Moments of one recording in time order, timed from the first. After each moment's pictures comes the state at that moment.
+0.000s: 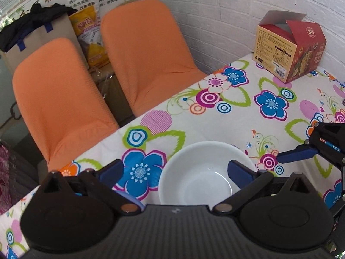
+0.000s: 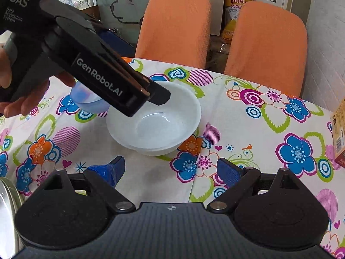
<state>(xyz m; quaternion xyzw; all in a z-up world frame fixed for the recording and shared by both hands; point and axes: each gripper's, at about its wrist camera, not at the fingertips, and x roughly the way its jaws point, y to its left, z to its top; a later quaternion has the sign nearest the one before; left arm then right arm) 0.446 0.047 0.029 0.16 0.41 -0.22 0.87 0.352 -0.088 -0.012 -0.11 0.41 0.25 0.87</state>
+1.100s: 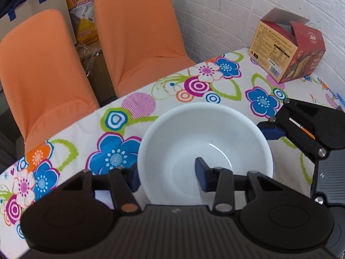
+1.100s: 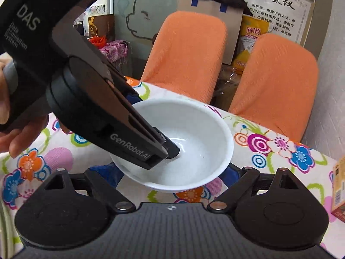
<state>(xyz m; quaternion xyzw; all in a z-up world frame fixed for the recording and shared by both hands) 0.453 0.044 0.017 0.09 0.46 -0.23 0.85 0.371 -0.068 0.008 -0.15 0.34 0.28 0.89</state>
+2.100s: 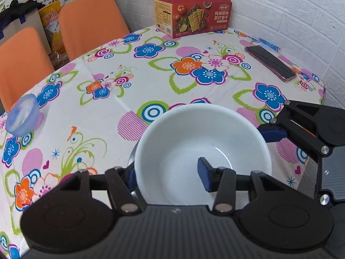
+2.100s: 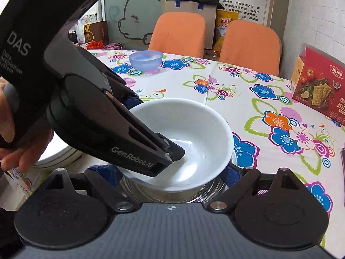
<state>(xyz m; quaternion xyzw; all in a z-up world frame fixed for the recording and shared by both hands) 0.186 -0.049 0.007 0.14 0.43 -0.27 0.85 0.130 -0.134 -0.004 -0.10 0.34 0.24 0.90</state>
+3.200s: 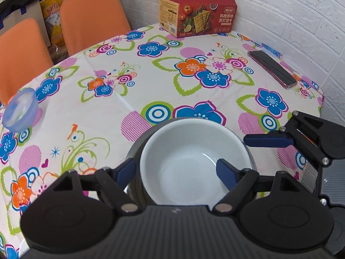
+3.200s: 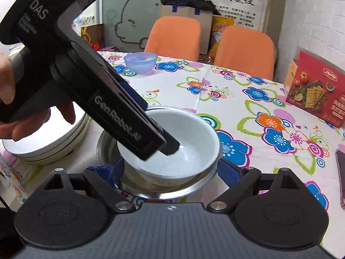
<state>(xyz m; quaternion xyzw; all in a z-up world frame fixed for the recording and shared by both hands) 0.199 -0.037 0.013 0.11 0.44 -0.27 0.85 0.117 -0.144 -0.013 -0.11 0.32 0.22 0.92</state>
